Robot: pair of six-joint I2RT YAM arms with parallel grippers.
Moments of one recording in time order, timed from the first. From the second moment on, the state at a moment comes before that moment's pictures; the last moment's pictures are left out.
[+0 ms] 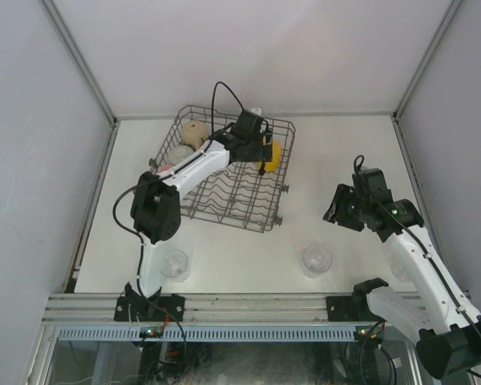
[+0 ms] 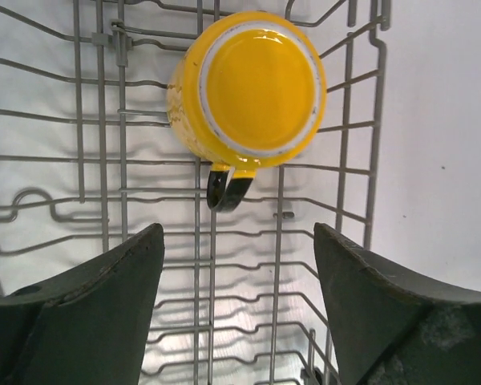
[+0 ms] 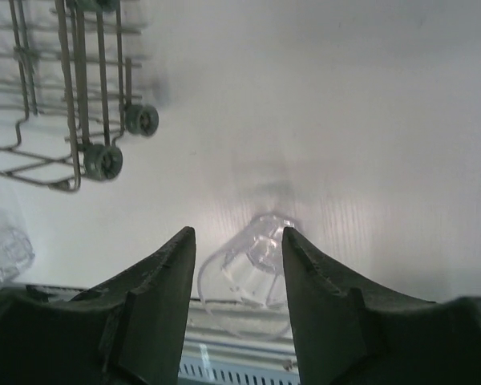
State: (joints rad) left arm -0.64 2.13 1.89 -0.55 -0.11 -0.49; right arm 0.26 0.94 0.93 -0.95 -0.05 0.56
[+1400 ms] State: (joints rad) left arm -0.62 1.42 1.51 -0.63 0.26 -0.65; right arm 0.55 0.90 0.68 -1.07 0.06 0.84
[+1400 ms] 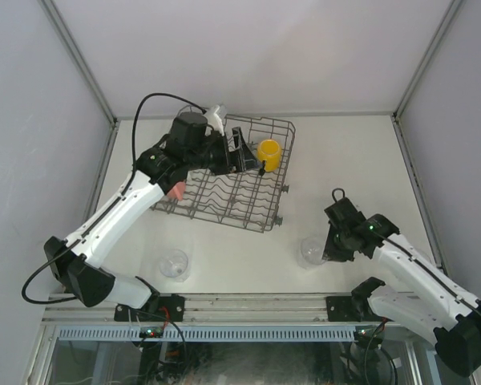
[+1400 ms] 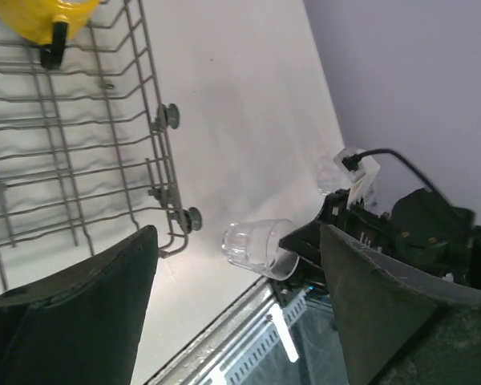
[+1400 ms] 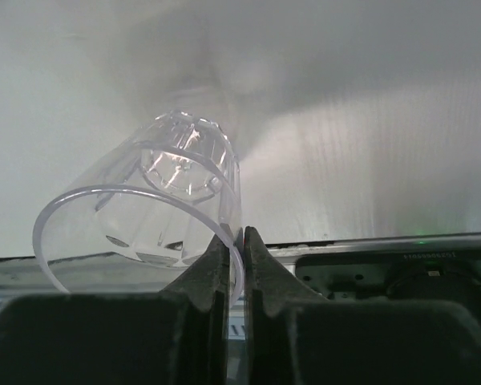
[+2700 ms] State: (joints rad) left arm -0.51 1.50 1.30 0.21 0.79 -1.25; right arm 0.13 1.09 1.00 -0.07 -0.85 1.28
